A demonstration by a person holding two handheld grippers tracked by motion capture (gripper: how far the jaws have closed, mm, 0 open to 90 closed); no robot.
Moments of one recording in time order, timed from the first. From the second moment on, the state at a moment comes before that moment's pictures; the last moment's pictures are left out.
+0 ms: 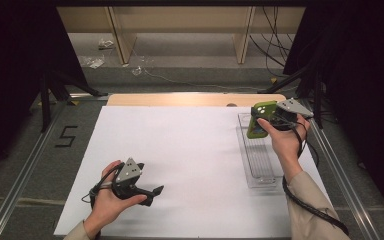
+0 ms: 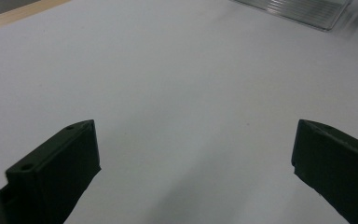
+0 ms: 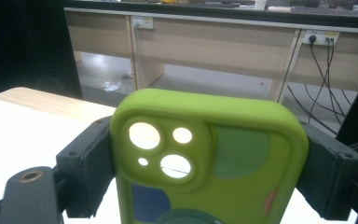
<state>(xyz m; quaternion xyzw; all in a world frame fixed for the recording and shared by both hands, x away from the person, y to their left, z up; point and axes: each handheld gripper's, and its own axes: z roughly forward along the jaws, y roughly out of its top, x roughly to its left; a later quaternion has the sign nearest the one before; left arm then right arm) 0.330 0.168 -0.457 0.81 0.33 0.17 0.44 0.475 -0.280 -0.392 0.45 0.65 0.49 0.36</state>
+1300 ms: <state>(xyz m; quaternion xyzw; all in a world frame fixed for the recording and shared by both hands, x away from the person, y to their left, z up) 0.330 0.169 -0.457 0.81 0.33 0.16 0.44 0.494 -0.270 -0.393 0.46 0.66 0.48 0.36</state>
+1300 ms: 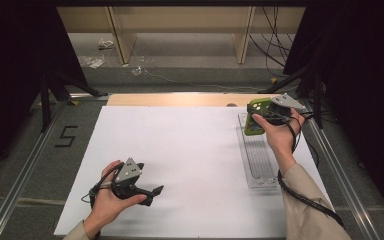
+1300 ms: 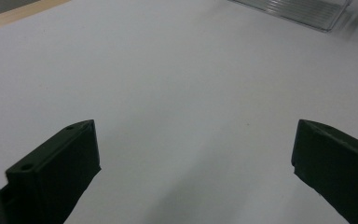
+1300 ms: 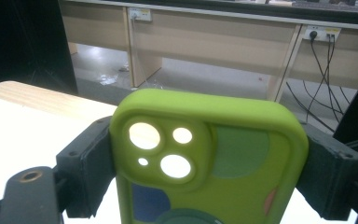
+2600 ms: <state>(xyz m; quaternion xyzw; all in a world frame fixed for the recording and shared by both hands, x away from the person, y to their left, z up) 0.331 0.170 -0.457 0.81 0.33 0.16 0.45 0.519 -0.268 -0.400 0.47 0.67 0.45 0.36</state>
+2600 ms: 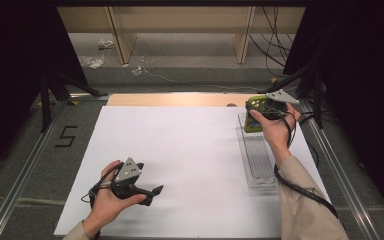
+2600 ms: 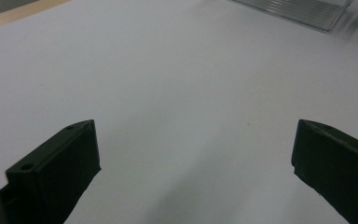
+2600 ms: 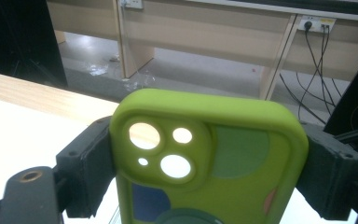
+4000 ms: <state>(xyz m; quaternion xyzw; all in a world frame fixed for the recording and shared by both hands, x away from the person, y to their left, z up) 0.331 0.170 -0.457 0.81 0.33 0.16 0.45 0.535 -0.266 -0.405 0.48 0.67 0.44 0.35</state>
